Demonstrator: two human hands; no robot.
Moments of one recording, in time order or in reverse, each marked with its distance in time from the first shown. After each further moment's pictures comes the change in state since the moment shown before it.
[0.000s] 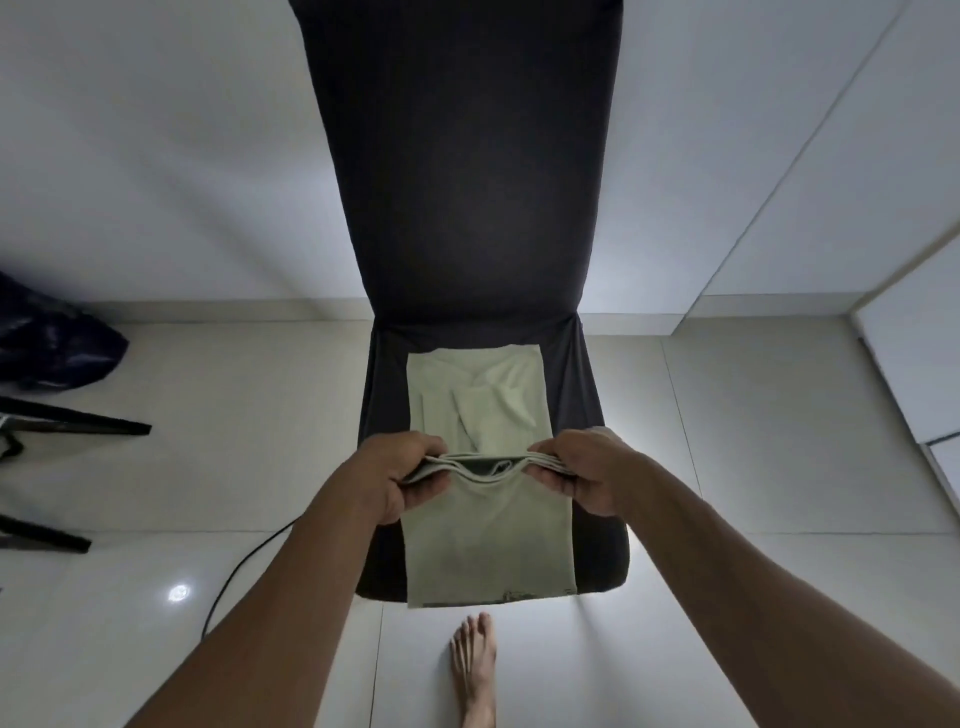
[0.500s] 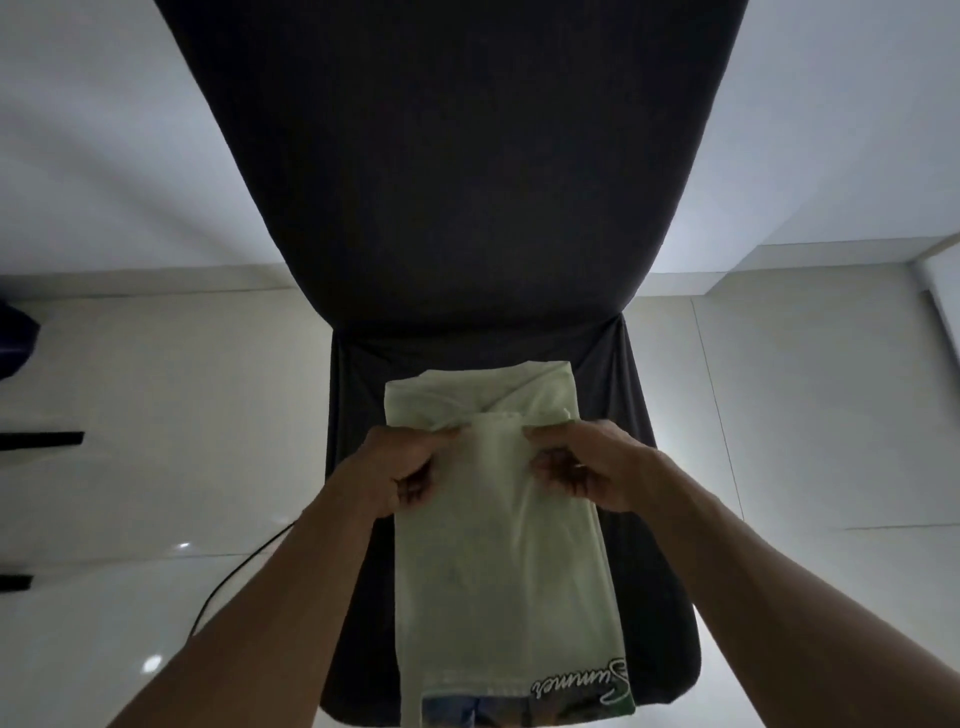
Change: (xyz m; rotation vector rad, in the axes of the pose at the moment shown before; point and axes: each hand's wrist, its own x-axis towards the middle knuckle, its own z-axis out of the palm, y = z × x) left_hand 0.195 0.092 0.021 0.243 -0.022 -0.063; right_hand 0.195 -0.066 0.023 -0.131 -0.013 0.149
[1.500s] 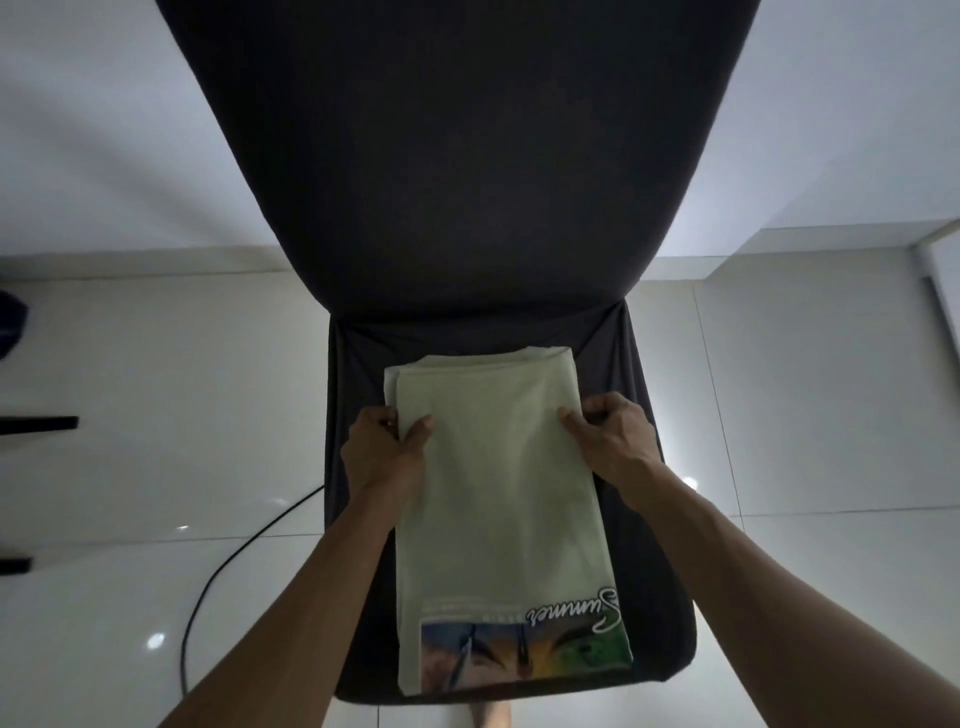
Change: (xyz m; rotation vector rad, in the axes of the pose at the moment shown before) left_hand 0.034 -0.034 -0.001 0.186 0.461 0.444; right_hand 0.024 0.015 -0.012 -0.381 0.436 -0.347
